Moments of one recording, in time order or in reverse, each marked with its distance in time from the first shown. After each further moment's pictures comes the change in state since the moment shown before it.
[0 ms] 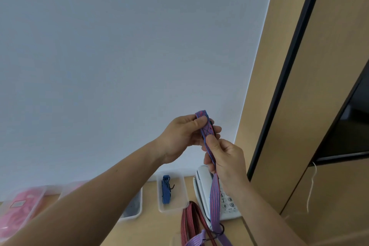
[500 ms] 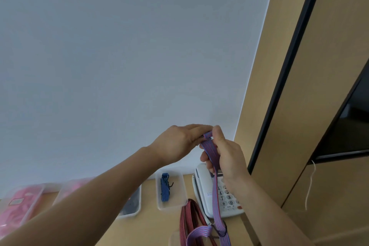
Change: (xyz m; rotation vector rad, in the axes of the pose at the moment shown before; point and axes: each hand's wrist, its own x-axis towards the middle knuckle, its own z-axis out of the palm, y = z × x) left_hand -0.006 -0.019 -0.022 1.330 -0.055 0.552; right_hand 0.007 -0.001 -0.006 0.027 -0.084 0.149
